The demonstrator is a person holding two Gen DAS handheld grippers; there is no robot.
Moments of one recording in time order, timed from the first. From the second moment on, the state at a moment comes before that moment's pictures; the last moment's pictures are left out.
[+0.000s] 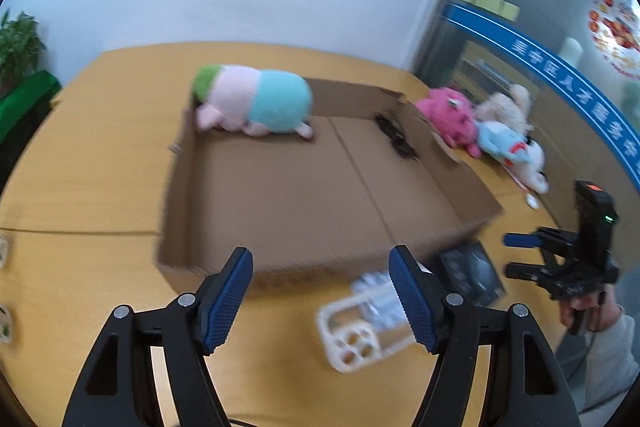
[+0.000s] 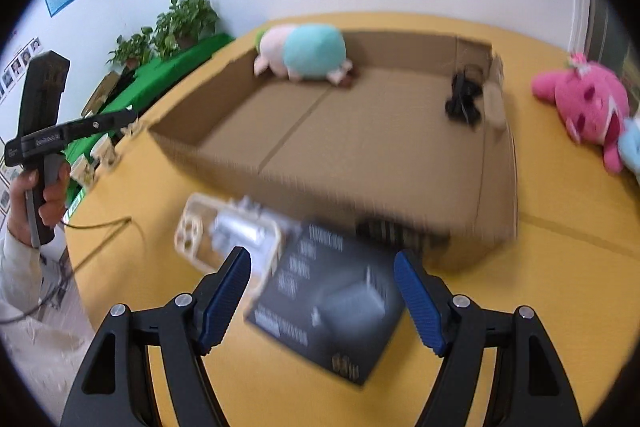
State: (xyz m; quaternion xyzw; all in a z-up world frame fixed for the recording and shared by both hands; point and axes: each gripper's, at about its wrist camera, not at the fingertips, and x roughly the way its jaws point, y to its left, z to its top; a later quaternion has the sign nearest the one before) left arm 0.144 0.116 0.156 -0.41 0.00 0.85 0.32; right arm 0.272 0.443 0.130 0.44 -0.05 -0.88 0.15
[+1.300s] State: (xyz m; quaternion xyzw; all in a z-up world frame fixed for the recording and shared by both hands) left arm 0.220 0.261 0.082 -0.51 -0.02 0.70 0.49; right arm 0.357 0.393 0.057 0.46 -0.01 -0.85 0.24
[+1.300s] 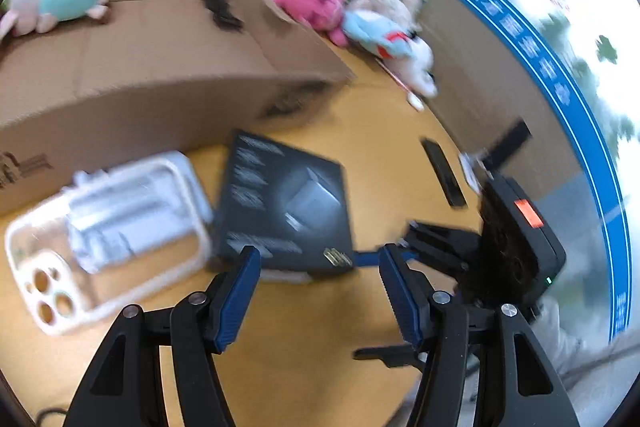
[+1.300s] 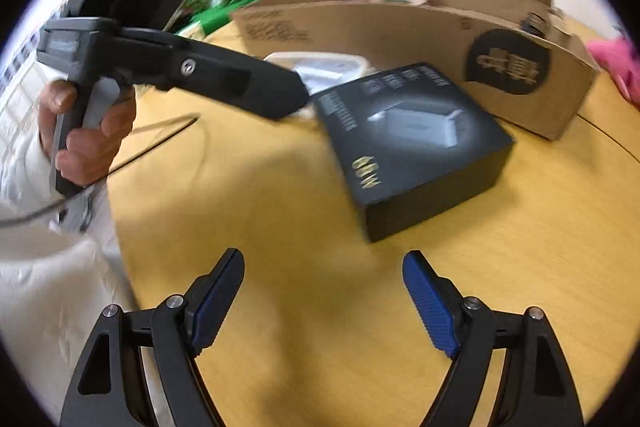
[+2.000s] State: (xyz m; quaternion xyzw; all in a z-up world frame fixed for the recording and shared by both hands) left arm 0.230 0.256 0.065 -0.55 0.02 0.66 0.51; right arm 0.363 0.400 0.060 0.45 0.00 -0.86 0.23
